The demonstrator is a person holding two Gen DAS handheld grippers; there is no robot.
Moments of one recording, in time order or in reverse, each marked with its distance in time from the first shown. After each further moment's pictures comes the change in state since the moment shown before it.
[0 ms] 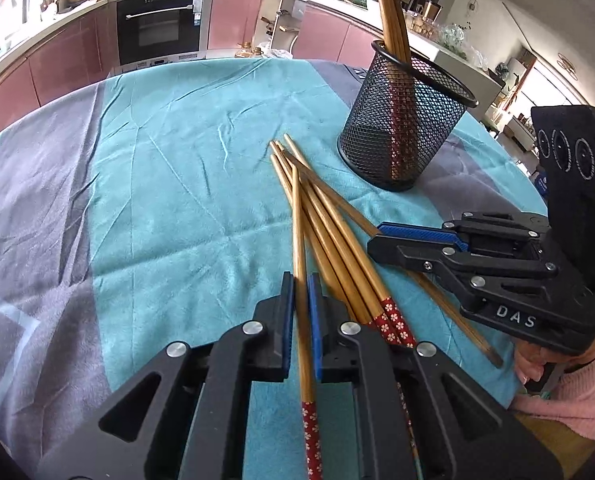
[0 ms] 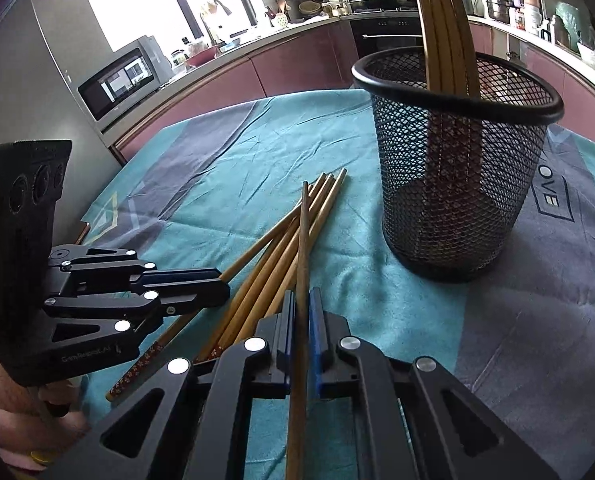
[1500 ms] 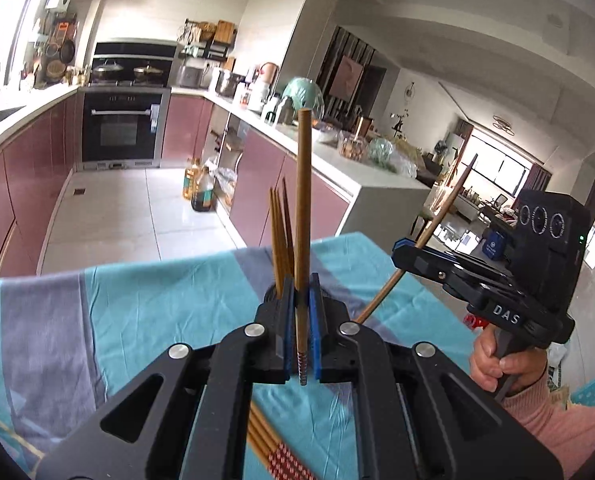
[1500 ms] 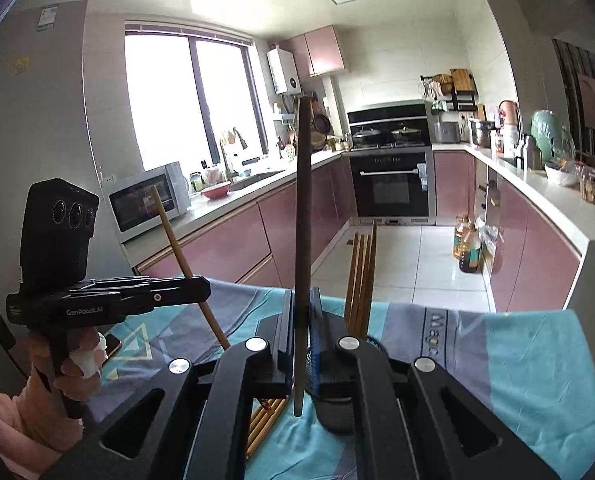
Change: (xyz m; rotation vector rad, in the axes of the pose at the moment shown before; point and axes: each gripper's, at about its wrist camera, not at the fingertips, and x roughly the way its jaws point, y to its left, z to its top) left arm -0.152 -0.049 0.112 0.067 -0.413 -0.192; right arm -0.173 -0.019 0.078 -0.096 -0.489 -0.034
